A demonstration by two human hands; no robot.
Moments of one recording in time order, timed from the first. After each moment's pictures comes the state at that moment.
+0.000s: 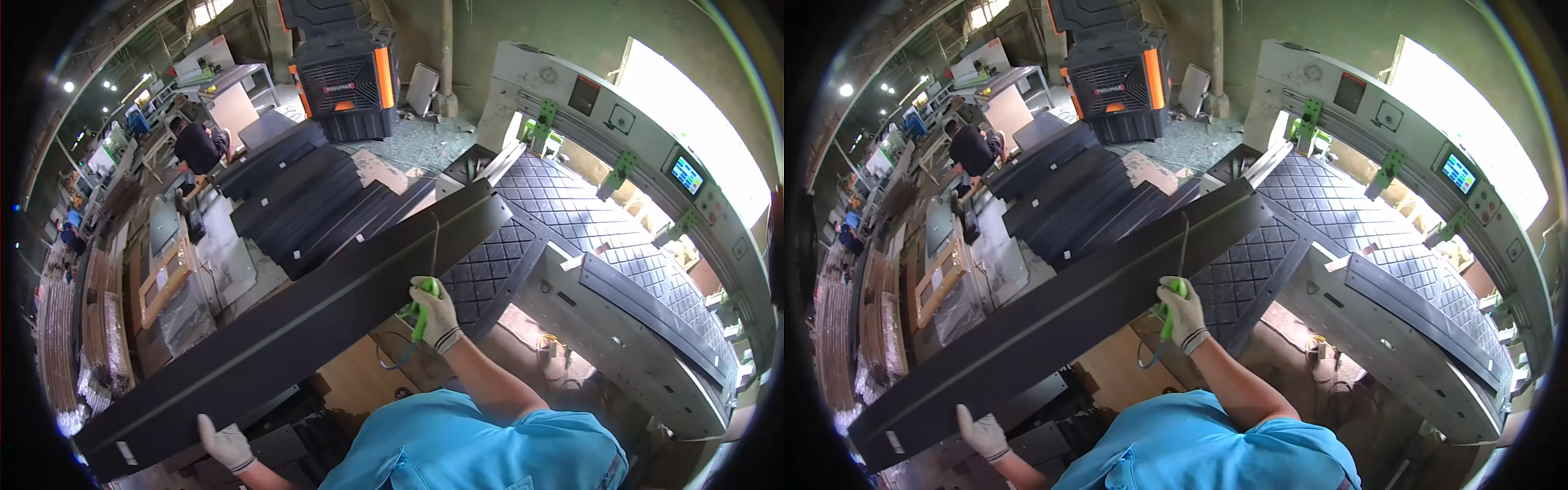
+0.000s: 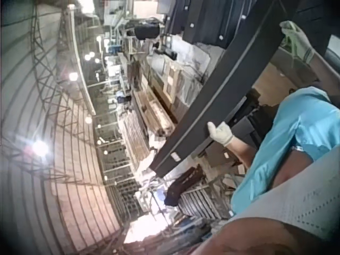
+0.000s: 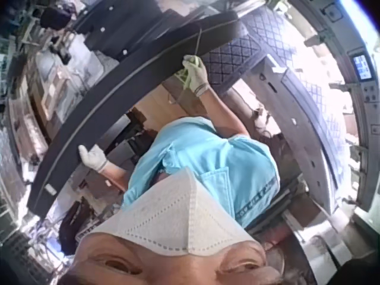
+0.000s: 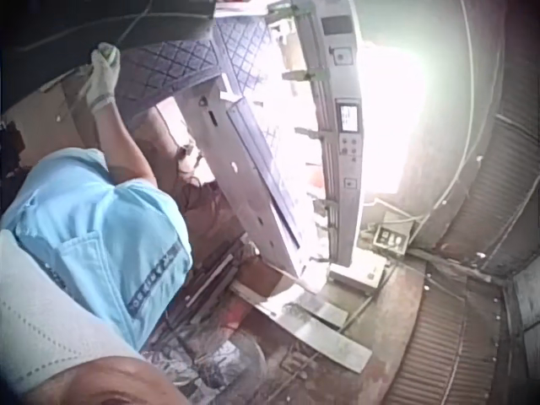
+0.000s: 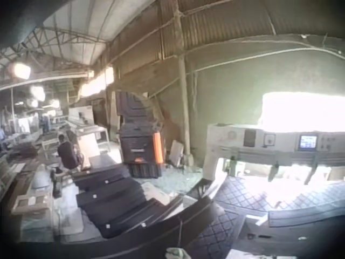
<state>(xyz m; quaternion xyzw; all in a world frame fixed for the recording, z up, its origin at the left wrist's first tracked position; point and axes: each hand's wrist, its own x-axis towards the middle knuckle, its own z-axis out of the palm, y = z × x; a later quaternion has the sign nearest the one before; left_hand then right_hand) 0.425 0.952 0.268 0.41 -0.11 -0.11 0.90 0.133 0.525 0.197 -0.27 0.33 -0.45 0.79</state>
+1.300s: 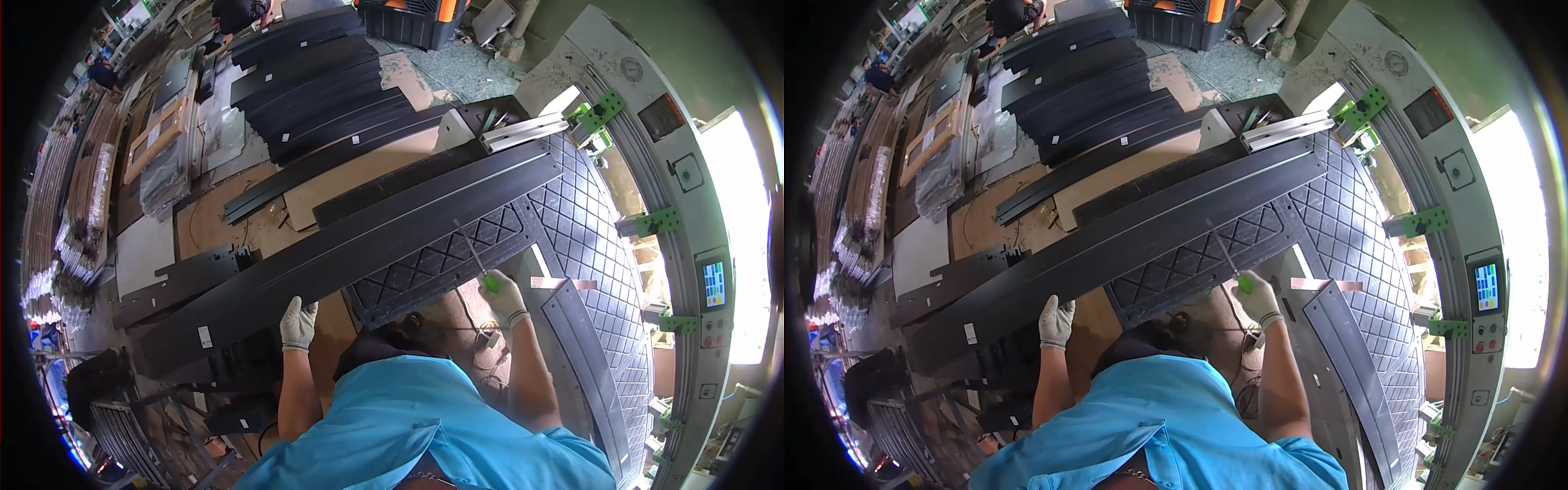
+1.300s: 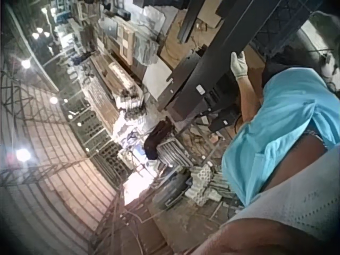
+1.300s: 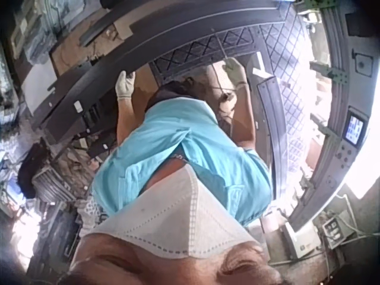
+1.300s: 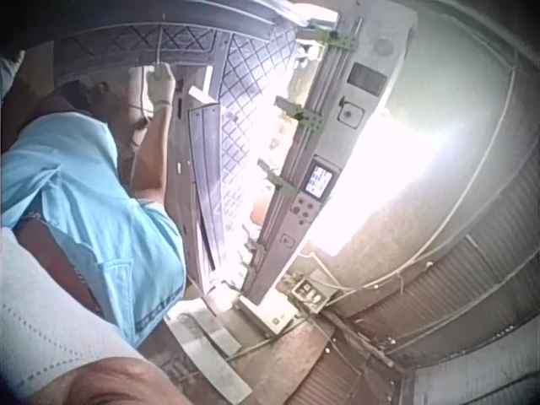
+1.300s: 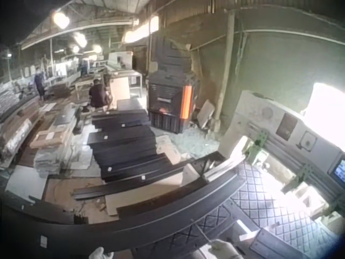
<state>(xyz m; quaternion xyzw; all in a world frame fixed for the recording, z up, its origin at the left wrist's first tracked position) 0.170 0.689 -0.014 0.30 0.10 -0.37 0.88 -0.201 0.284 0.070 -0.79 0.44 -0.07 0.43</state>
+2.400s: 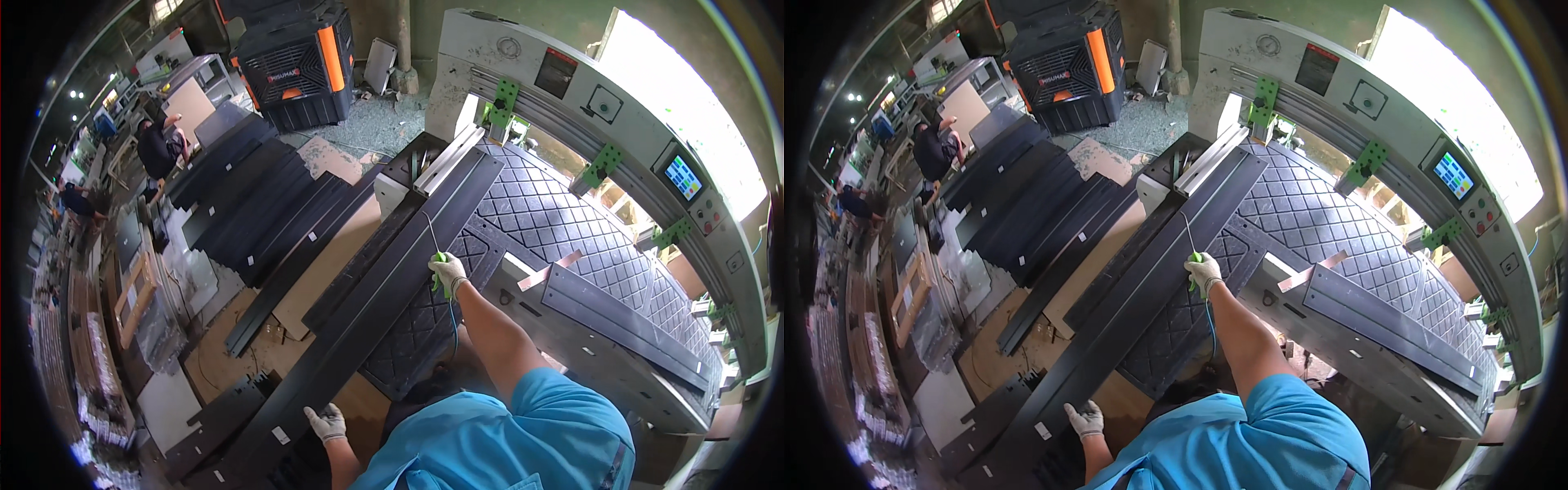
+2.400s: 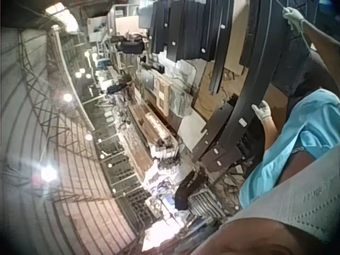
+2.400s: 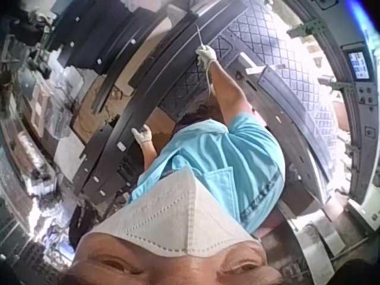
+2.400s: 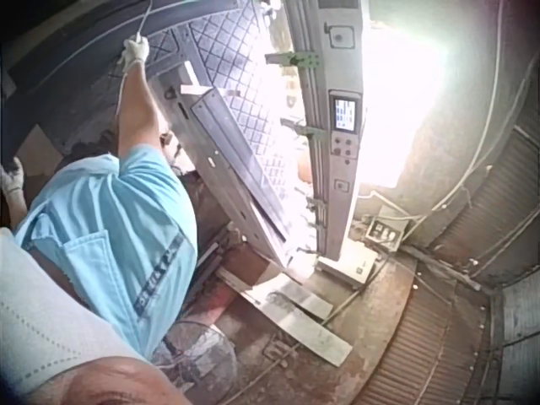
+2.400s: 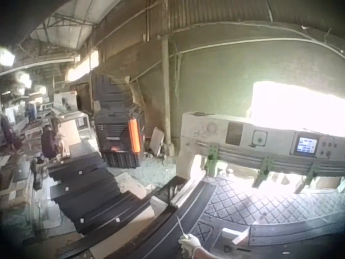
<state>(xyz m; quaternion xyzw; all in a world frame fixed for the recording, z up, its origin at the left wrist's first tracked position) 0.209 0.714 -0.065 0.34 0.40 -0.28 0.81 -0.035 0.186 -0.009 -0.45 0.58 -0.29 0.62</state>
